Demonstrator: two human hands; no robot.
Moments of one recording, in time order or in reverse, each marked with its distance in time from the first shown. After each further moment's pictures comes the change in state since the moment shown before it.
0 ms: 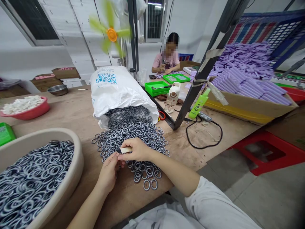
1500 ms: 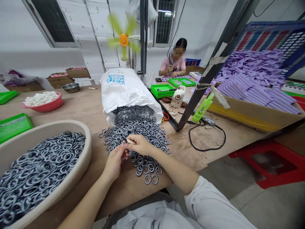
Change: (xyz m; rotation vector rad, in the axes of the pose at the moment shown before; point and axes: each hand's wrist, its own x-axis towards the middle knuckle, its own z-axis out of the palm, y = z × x) left_hand 0.000 0.004 0.010 -0.097 -0.003 0.058; right_hand 0.006 0.010 0.007 0.203 -0.017 -0.005
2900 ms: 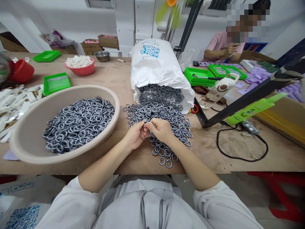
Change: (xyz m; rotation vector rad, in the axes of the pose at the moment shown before) left_hand -0.001 0.007 -0.004 -0.305 -0.126 -0.191; right_hand -0.004 -0.005 0.007 -0.729 0.151 -0.053
